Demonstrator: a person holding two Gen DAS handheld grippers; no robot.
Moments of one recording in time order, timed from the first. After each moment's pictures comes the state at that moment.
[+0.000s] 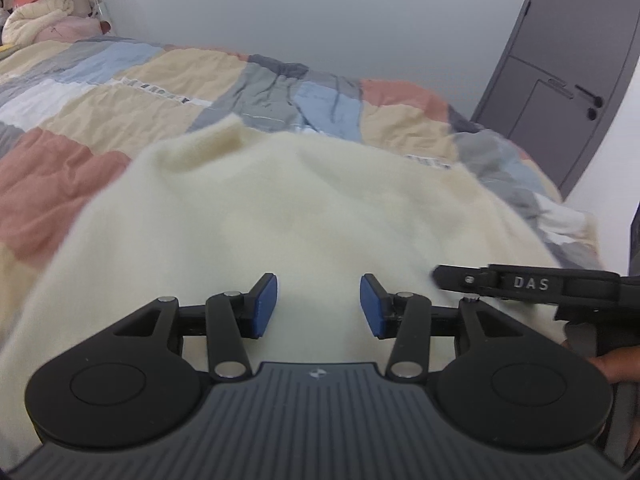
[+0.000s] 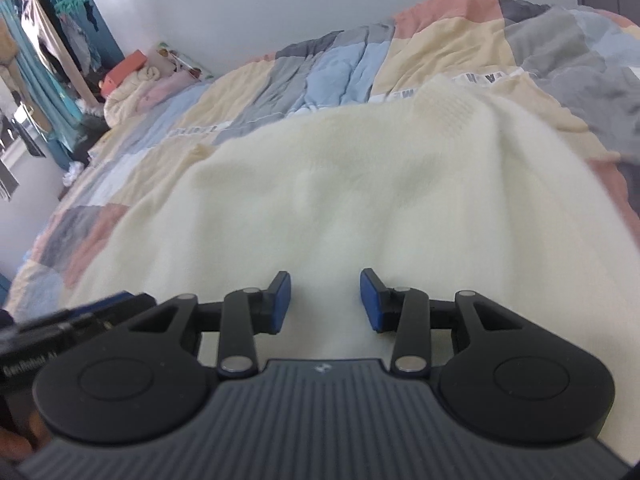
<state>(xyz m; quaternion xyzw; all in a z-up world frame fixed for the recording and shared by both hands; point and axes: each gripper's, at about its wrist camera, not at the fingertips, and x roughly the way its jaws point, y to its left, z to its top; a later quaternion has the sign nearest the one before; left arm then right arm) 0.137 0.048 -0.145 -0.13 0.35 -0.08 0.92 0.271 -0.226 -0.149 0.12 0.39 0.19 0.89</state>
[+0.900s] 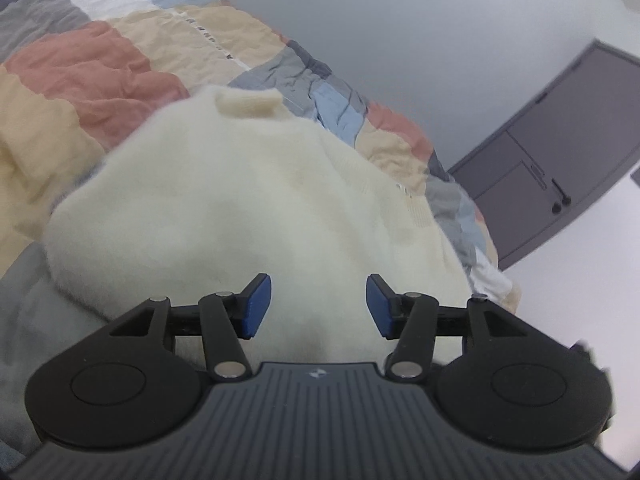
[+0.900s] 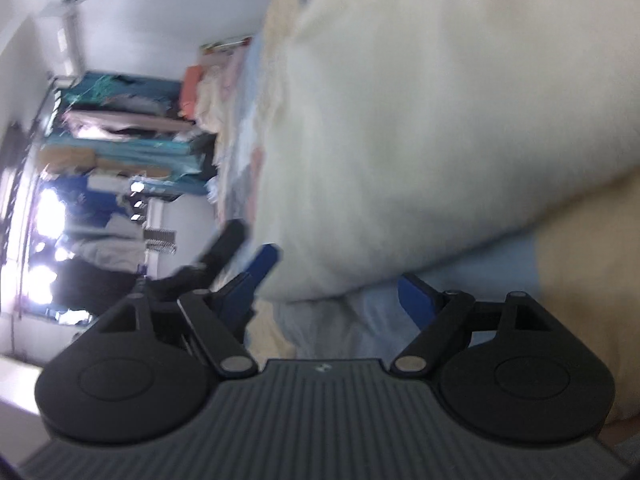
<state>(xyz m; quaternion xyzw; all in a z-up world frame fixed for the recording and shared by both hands) 0.056 0.105 -0.127 -0.33 0.35 -0.09 0.87 0.192 -0.221 -0.184 0.43 0.52 0.29 0.68</state>
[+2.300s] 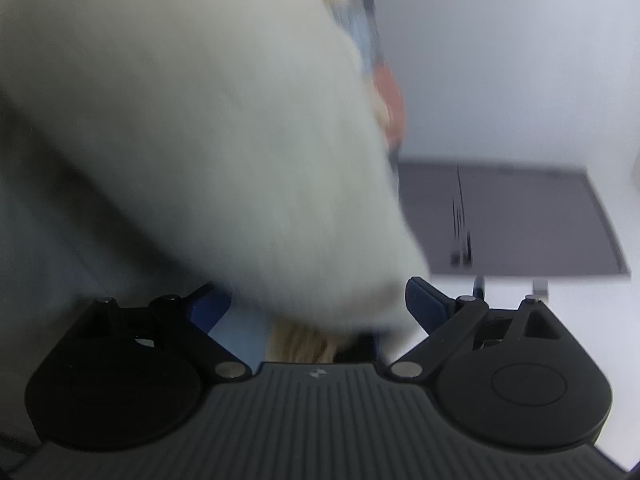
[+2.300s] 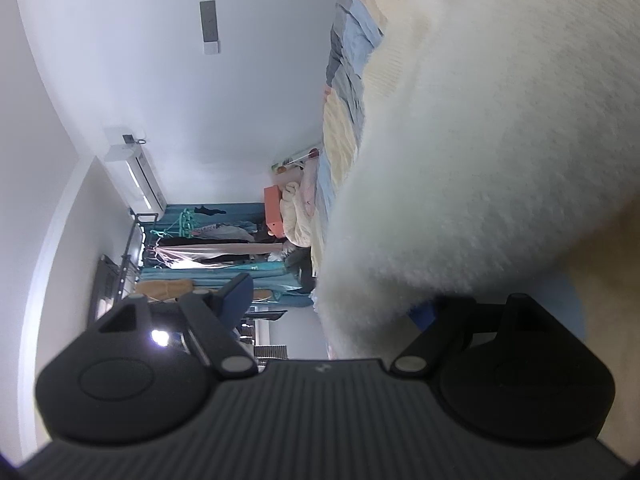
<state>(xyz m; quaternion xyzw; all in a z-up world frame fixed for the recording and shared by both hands) 0.096 0.120 -0.218 -0.62 0.39 -0.15 0.67 0.226 -0.263 -0.187 0.62 0.36 0.28 0.64</state>
